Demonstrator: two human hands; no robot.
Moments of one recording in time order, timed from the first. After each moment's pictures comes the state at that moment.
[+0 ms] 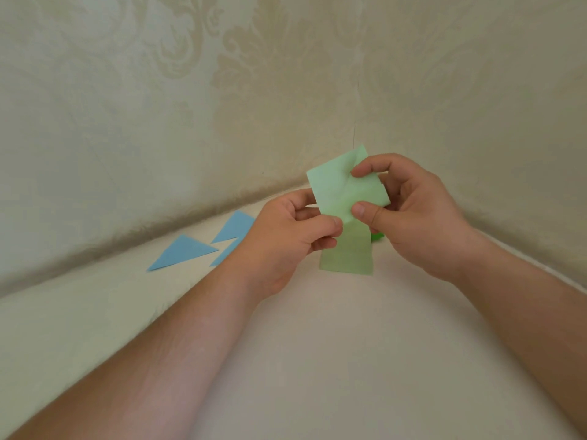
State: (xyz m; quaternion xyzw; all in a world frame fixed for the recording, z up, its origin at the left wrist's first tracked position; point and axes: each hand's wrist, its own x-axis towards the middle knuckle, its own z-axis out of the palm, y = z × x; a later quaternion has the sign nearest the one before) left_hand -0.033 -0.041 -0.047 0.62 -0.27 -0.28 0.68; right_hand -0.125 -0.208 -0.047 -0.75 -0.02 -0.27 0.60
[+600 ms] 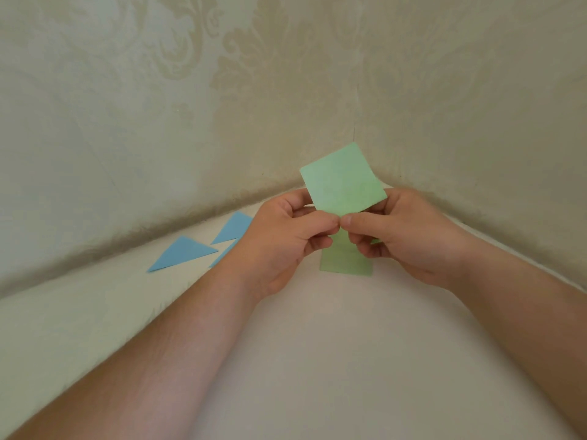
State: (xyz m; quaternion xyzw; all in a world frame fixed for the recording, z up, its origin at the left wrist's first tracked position) left_hand -0.031 -0.041 -0.045 0.62 -0.25 -0.28 0.69; right_hand -0.127 -0.197 -0.042 -0.74 0.09 -0.10 0.66
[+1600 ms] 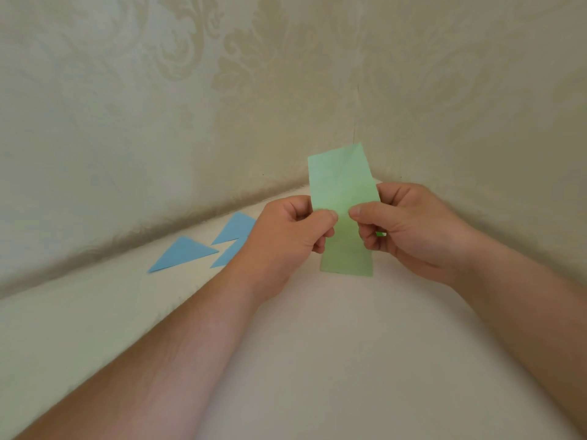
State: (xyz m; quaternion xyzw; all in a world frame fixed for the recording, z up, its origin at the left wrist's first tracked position) left_hand -0.034 -0.042 -0.047 0.70 -0.27 -0.19 0.64; right_hand -0.124 -0.203 -0.041 -0.69 0.10 -0.13 0.70
